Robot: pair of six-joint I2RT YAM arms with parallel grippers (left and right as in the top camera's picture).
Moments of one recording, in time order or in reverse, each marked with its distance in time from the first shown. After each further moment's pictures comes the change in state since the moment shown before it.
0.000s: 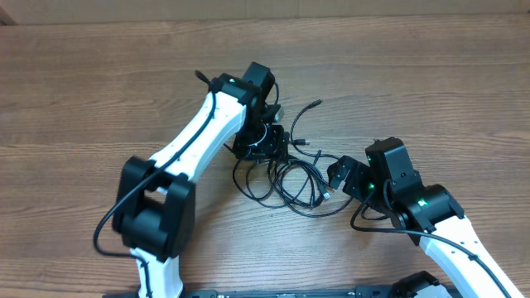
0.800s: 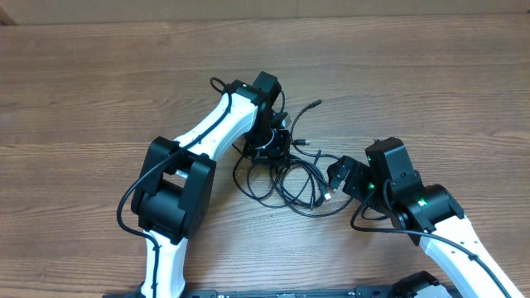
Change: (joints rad) left arm -0.013 0.126 0.000 0.095 0.074 0.003; right arm 0.000 0.000 0.000 -0.001 0.000 0.000
